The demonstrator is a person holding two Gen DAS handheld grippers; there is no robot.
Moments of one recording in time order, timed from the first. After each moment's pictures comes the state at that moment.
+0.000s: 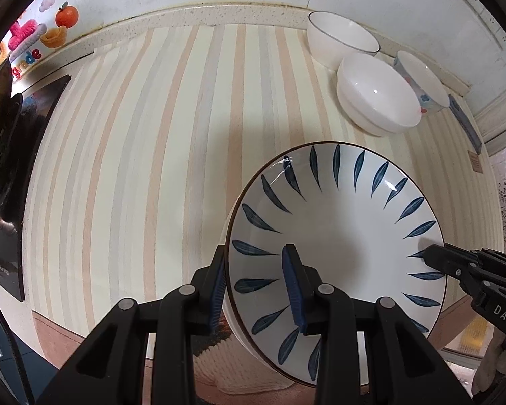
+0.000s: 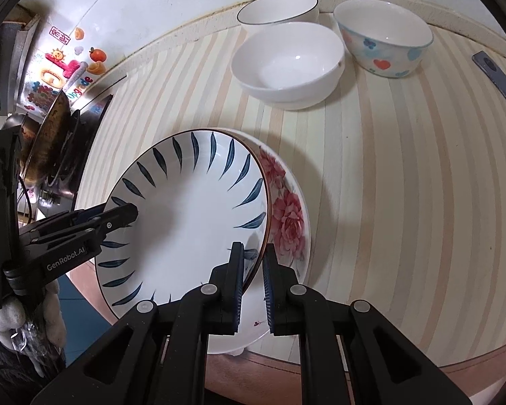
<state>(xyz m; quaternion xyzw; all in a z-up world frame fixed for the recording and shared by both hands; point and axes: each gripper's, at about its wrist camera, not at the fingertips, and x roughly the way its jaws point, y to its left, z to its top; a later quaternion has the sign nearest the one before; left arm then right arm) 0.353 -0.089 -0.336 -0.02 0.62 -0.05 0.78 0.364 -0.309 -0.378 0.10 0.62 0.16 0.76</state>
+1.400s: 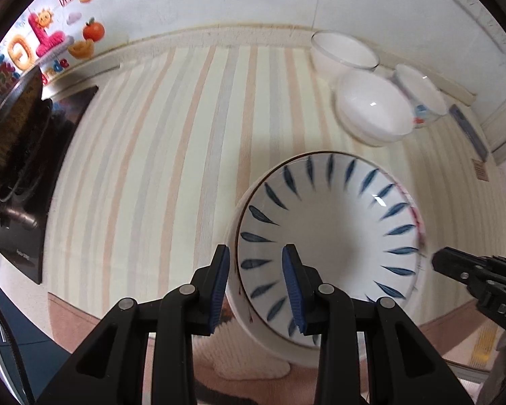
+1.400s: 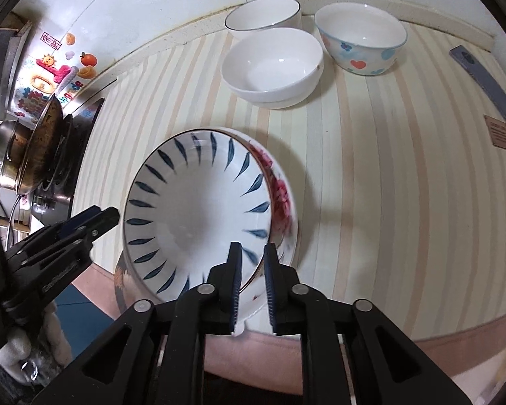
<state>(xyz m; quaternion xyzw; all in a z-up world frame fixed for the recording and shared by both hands) 0.322 -0.091 -0.302 -0.01 0.59 -0.01 0.81 0.352 -0.313 -0.352 0.10 0.63 0.13 0.76</state>
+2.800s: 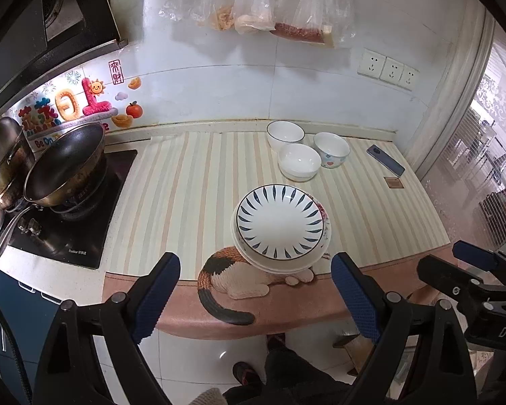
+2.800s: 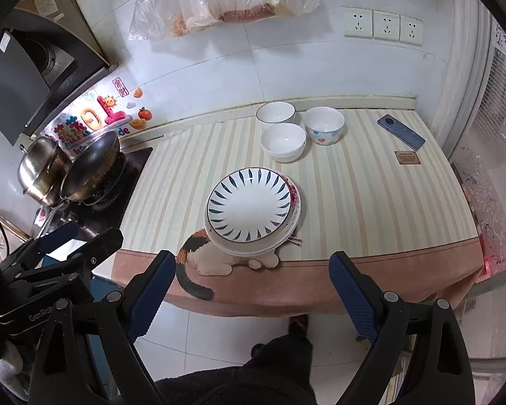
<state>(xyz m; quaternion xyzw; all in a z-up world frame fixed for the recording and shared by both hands) 0.142 -0.069 -0.121 -0.02 0.45 -0.07 0.89 0.125 -0.295 -0.134 0.09 0.48 0.08 0.87</state>
